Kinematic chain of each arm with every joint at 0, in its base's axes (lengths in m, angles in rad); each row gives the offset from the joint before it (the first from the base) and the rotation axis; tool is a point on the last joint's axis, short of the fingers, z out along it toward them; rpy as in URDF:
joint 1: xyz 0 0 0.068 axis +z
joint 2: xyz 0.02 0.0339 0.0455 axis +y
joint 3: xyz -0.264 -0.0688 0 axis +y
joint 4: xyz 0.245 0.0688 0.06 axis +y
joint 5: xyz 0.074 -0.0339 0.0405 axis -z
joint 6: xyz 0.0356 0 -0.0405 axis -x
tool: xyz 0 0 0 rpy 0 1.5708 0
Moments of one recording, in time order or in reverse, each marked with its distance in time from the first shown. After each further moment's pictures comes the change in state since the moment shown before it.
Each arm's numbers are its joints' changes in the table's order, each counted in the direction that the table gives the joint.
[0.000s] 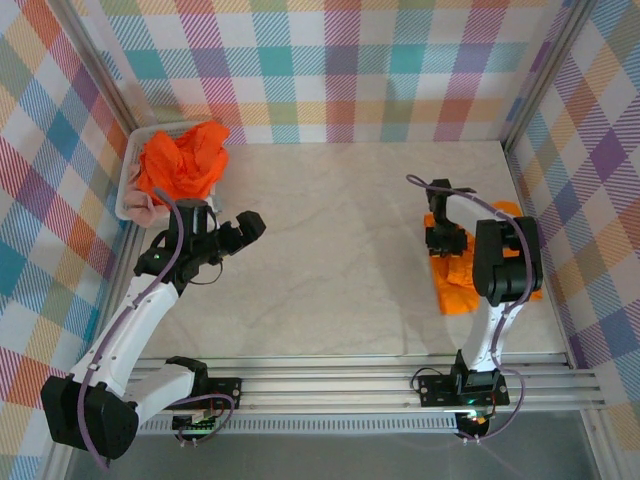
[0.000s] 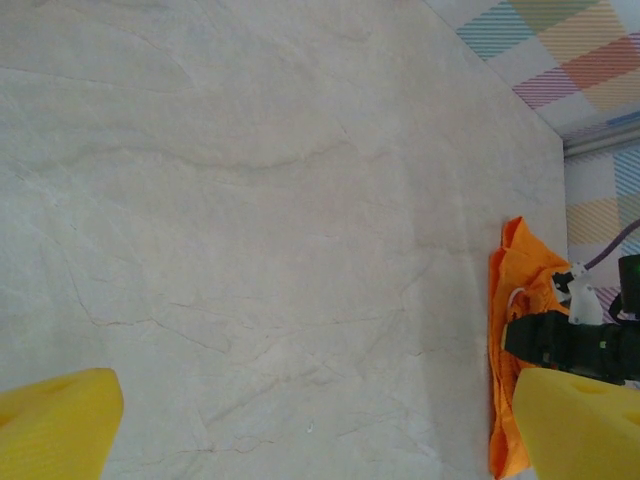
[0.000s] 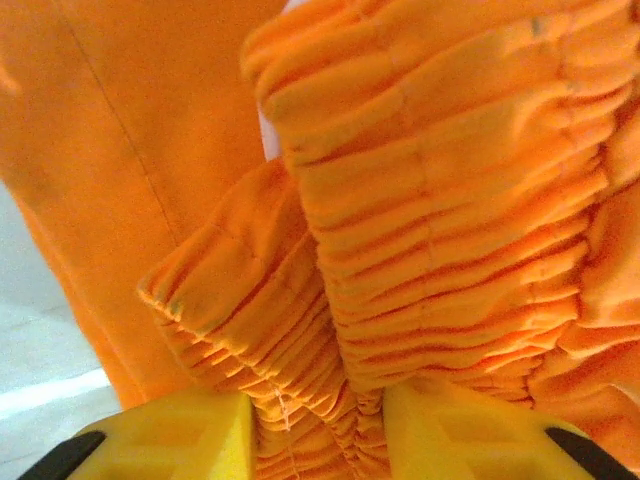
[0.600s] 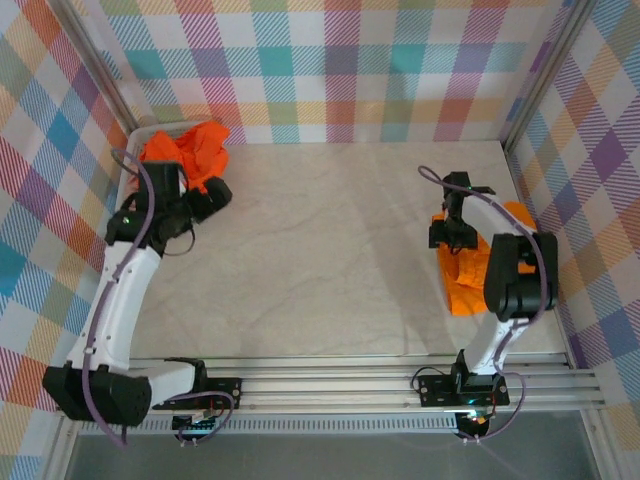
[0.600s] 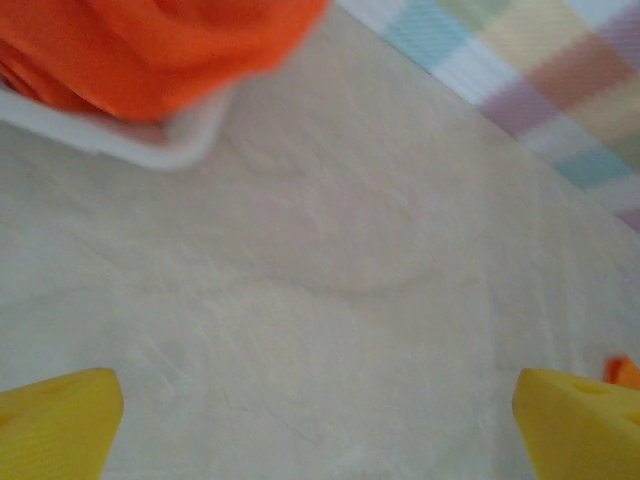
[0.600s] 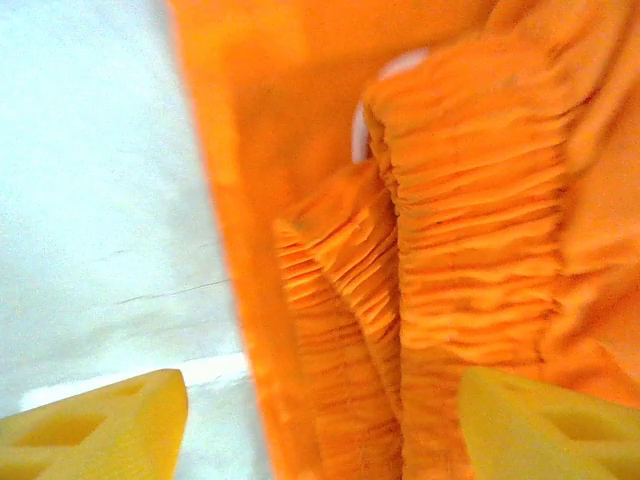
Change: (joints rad) left arm 0.167 0.191 -0.466 0.340 -0.238 -0.113; right arm -0.032 -0.190 0.024 -0.022 -0.122 0.108
